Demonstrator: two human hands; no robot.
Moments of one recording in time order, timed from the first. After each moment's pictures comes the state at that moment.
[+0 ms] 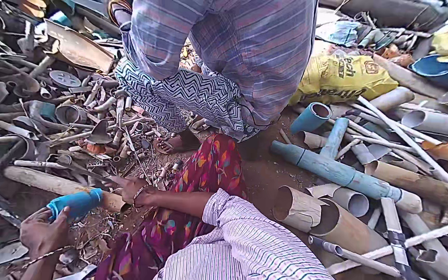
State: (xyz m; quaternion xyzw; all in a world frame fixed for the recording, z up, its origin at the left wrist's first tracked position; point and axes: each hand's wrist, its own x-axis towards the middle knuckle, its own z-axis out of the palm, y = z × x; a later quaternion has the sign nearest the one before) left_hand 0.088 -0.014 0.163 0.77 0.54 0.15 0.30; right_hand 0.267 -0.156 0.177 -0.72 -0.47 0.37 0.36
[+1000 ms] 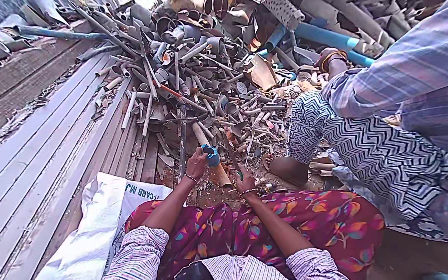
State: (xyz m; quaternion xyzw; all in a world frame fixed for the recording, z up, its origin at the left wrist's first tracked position) left_hand 0.087 -0.011 0.188 0.85 0.50 0.06 0.14; right_hand 0.248 -0.150 0.162 -0.74 -0.47 0.29 0.38
